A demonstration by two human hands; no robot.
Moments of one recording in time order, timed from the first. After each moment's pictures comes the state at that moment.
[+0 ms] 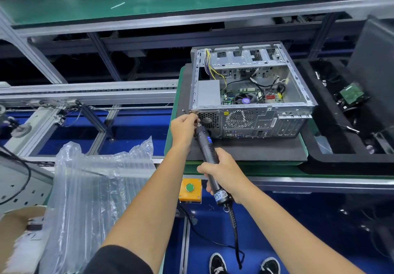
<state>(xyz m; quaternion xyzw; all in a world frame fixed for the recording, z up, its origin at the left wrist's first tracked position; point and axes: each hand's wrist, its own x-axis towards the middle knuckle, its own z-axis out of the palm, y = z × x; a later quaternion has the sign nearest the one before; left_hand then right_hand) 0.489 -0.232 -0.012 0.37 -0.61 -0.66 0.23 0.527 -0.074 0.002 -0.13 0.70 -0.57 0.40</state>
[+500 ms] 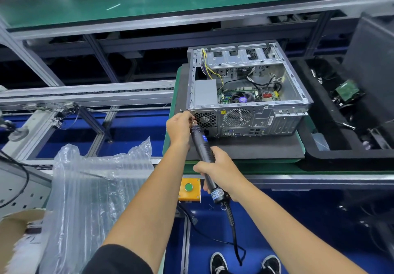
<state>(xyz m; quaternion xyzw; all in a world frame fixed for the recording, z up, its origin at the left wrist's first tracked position) 0.488 -0.226 0.001 0.40 -0.53 -0.69 0.27 0.529 -0.076 0.005 -0.13 0.71 -0.57 0.40</state>
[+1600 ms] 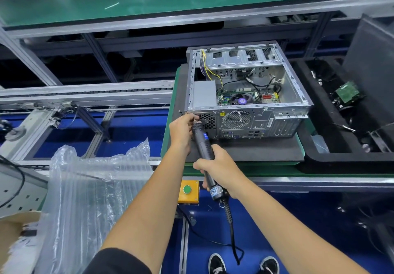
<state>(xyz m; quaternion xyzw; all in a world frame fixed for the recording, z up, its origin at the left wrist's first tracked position) 0.483 -0.228 -0.012 0.35 -0.51 -0.76 0.20 0.516 -0.080 0.010 -0.13 0.72 -0.55 0.40</state>
